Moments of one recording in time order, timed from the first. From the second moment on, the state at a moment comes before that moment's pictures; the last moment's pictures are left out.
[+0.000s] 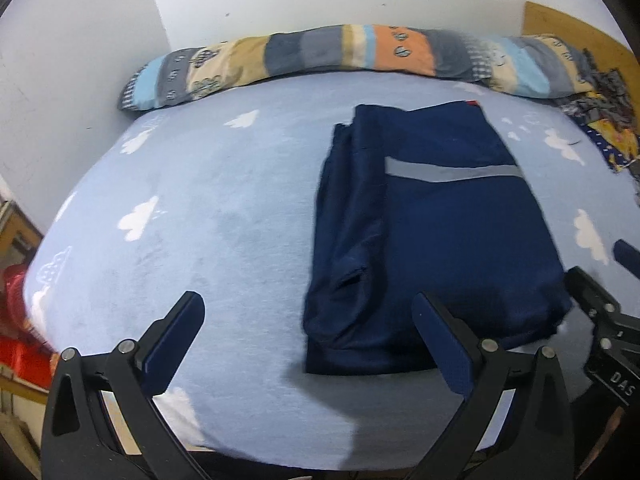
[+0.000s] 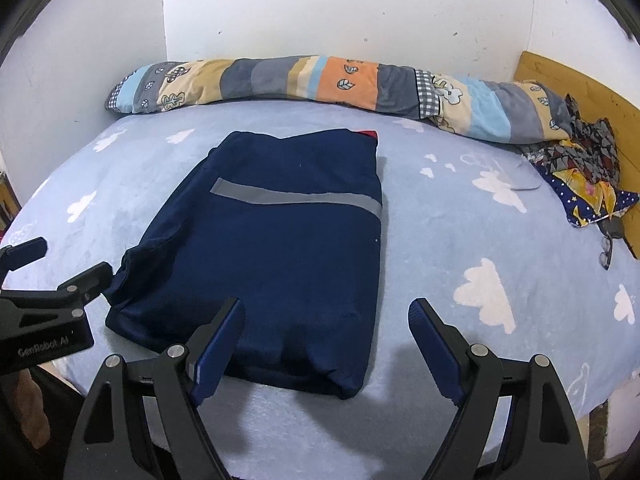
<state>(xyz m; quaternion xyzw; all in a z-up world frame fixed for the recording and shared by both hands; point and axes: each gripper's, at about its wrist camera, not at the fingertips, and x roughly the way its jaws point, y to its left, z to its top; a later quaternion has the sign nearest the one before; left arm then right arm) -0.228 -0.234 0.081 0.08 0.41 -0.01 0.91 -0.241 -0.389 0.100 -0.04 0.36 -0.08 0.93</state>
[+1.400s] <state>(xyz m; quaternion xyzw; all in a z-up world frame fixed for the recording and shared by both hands) -0.242 -0.254 0.080 0.15 0.37 0.00 0.92 -0.241 -0.370 0.096 -0.10 0.35 -0.08 0.93</state>
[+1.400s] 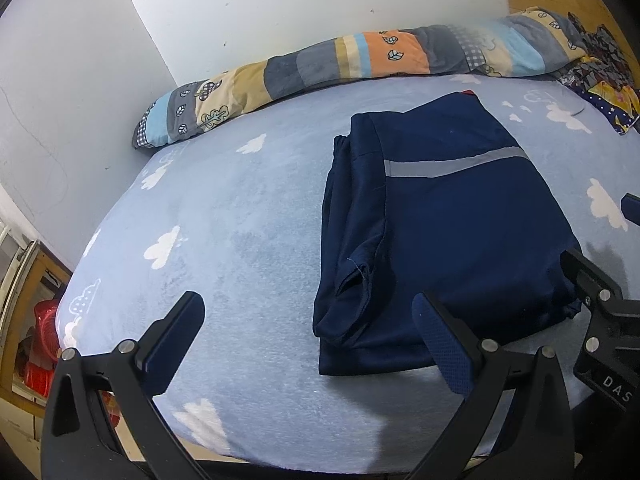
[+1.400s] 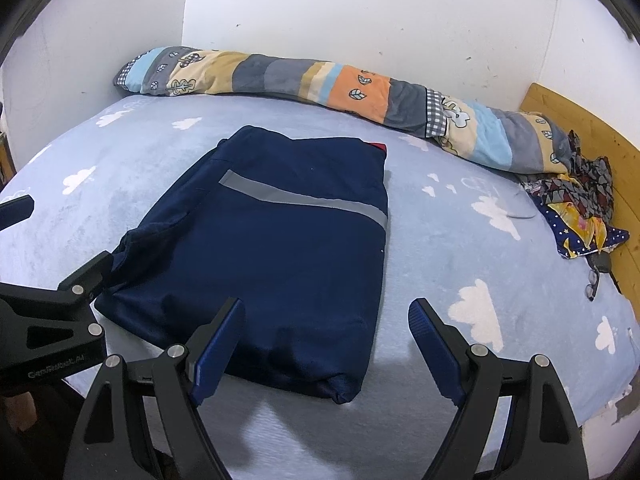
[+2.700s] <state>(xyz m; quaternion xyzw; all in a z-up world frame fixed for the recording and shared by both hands) -0.242 -0.253 0.079 0.16 0.37 0.00 0.92 -0.241 -0.366 0.093 -0.11 0.35 -0.08 0.93</state>
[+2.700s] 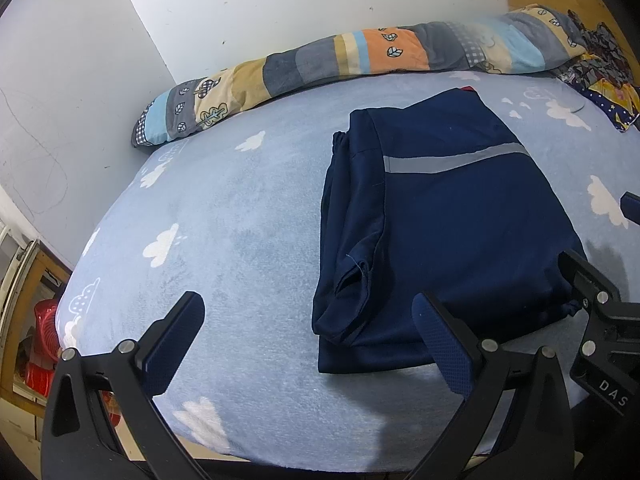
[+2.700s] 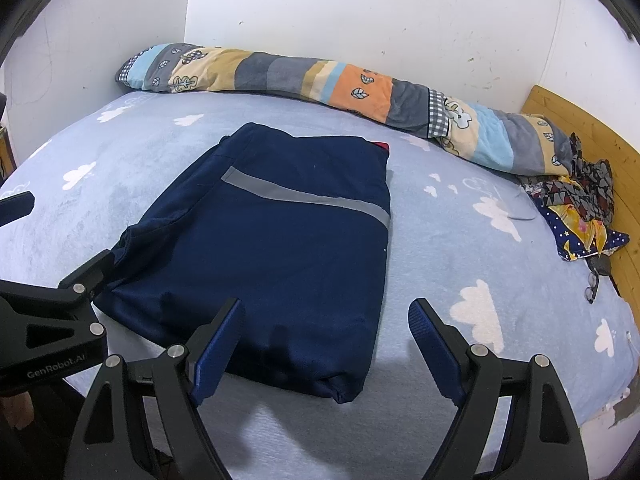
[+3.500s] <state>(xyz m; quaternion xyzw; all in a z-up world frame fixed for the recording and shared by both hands) -0.246 -0.255 0.083 0.15 0.37 -0.03 0.92 -0.241 -0.369 0.096 -0.10 0.34 -0.08 0.93</state>
